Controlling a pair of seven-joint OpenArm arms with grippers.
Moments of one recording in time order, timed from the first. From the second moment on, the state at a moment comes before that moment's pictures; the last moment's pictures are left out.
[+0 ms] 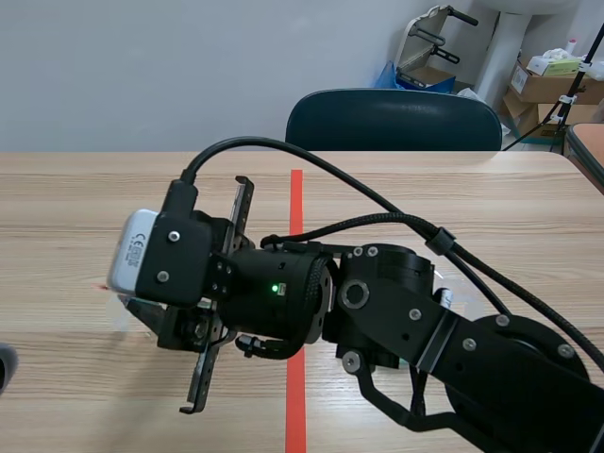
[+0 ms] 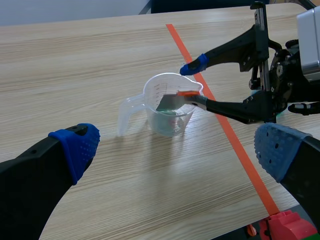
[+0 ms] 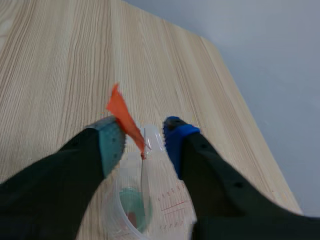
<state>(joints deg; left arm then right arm) 79.6 -18.2 -24.1 132.0 -24.1 -21.2 -15.3 8.6 14.5 -49.0 84.8 -21.6 22.3 19.2</state>
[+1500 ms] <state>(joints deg) 79.3 -18.1 -24.1 132.0 -24.1 -21.2 -15.3 16.1 14.5 -43.9 114.0 7.1 22.9 -20.3</state>
